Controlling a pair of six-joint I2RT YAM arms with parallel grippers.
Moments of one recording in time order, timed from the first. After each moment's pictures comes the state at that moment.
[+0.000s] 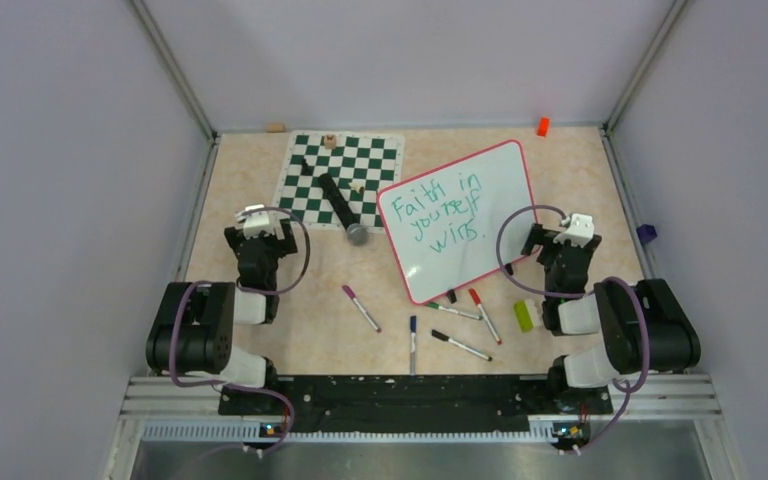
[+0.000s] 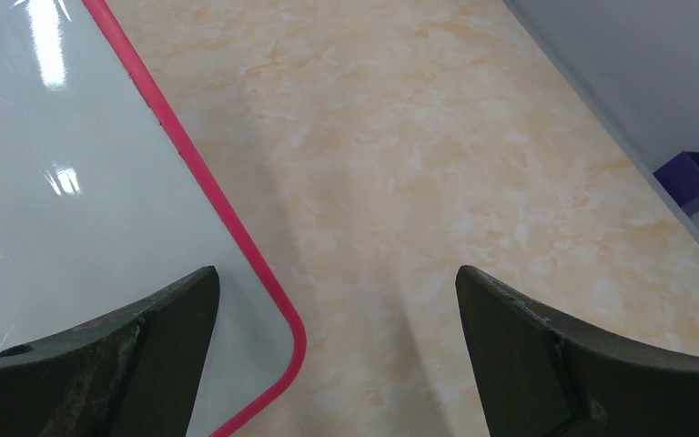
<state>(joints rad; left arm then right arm) -0.01 1.48 0.27 1.05 -0.22 -0.01 0.06 1.45 0.15 1.18 0.29 0.04</state>
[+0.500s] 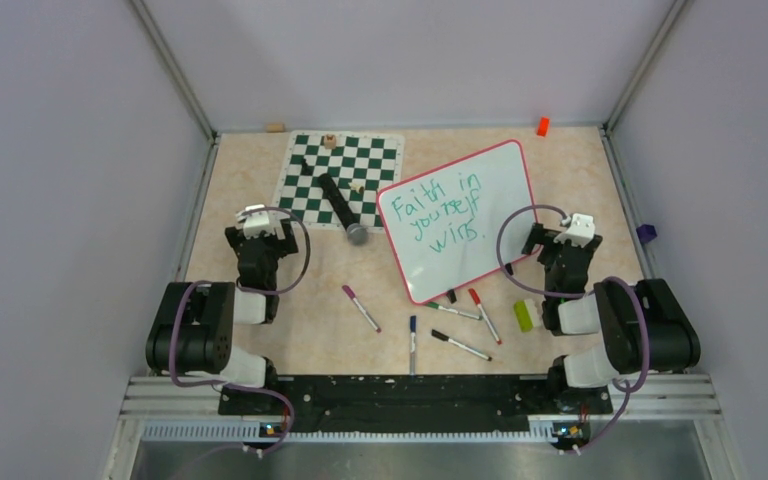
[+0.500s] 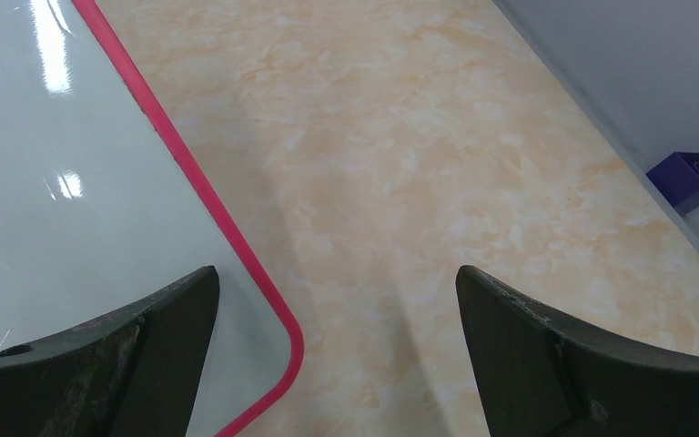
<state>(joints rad) -0.01 1.48 0.27 1.05 -0.20 -0.02 0.06 1.46 0.15 1.19 0.30 0.04</state>
